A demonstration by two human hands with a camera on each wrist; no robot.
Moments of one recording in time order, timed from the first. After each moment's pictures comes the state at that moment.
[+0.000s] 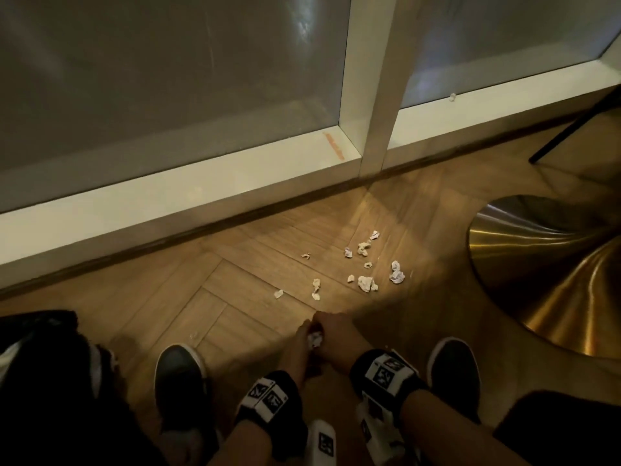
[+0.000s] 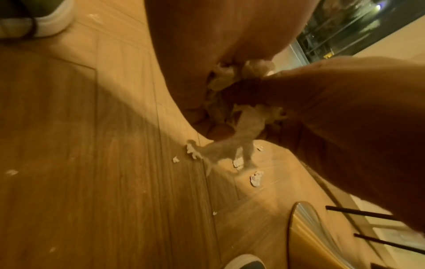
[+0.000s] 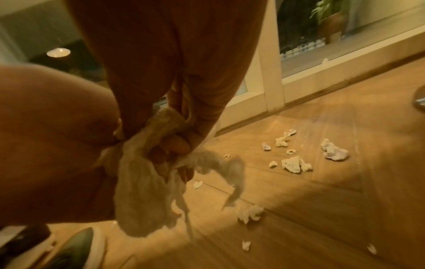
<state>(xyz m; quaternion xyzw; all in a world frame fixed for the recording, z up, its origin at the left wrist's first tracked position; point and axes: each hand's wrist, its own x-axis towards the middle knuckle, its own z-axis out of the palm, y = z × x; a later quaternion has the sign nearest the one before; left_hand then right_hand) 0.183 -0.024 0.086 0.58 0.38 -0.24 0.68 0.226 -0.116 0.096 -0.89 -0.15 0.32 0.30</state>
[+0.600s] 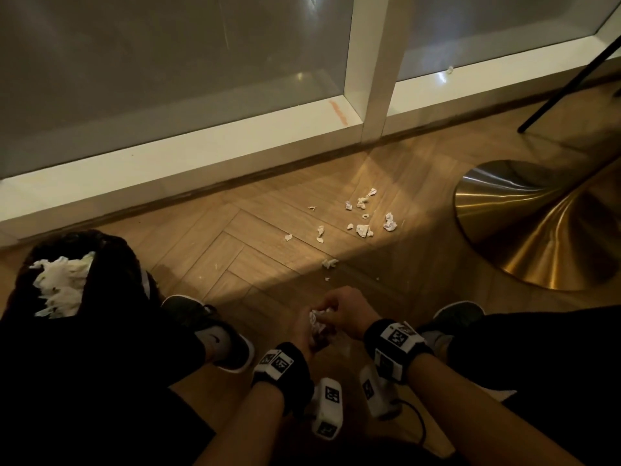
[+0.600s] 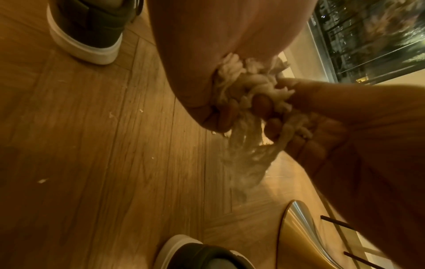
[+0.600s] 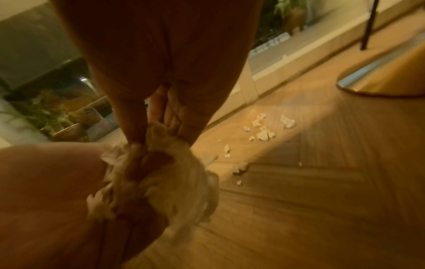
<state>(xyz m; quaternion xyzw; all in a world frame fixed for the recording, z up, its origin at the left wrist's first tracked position) 0.049 -0.050 0.111 0.42 0.44 -0.25 0.76 0.097 -0.154 0.130 -0.88 -0.16 0.31 0.34</state>
